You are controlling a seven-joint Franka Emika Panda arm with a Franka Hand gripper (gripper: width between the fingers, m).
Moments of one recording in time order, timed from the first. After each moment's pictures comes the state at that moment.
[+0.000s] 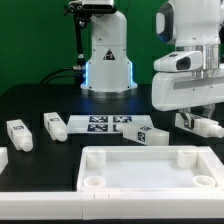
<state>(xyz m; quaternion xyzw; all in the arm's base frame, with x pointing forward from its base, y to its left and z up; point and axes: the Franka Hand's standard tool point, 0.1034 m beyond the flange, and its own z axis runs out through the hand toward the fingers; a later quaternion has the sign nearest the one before) 0.411 0.171 0.026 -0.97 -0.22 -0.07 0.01</state>
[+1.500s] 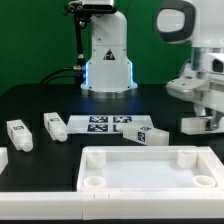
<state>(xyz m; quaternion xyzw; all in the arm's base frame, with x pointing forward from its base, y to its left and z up) 0.405 0.194 0.022 -0.58 -0.81 -0.03 -0.04</state>
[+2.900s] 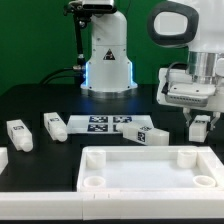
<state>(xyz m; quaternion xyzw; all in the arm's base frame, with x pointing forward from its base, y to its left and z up) 0.389 0.187 0.008 -0.22 -0.97 0.01 -0.05</state>
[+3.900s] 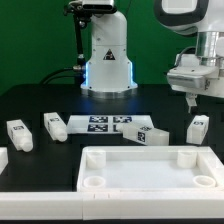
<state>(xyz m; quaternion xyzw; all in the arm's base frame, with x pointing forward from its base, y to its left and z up) 0.427 0.192 0.051 -0.47 -0.88 -0.01 -0.09</state>
